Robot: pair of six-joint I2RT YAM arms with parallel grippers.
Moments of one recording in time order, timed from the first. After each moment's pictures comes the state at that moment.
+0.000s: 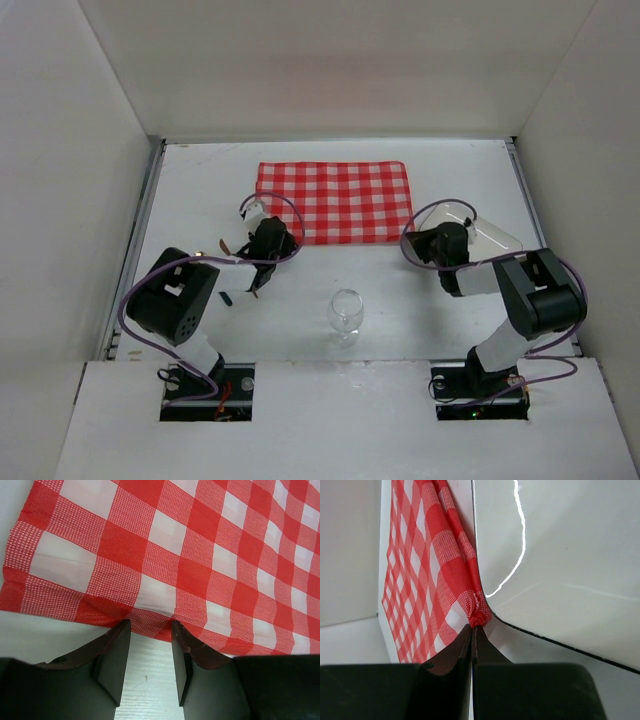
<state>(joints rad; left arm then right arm) -0.50 1.63 0.60 0.41 -0.34 -0.83 0.23 1.62 0.45 0.69 0.10 1.25</state>
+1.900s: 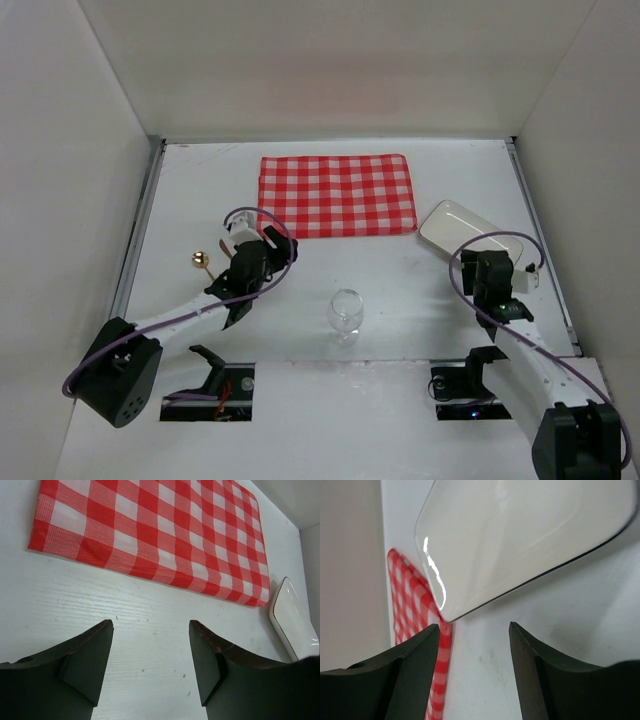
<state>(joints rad) -0.58 1.13 0.37 0.38 -0.31 -0.82 0.09 0.75 0.29 -0.12 0.38 1.40</state>
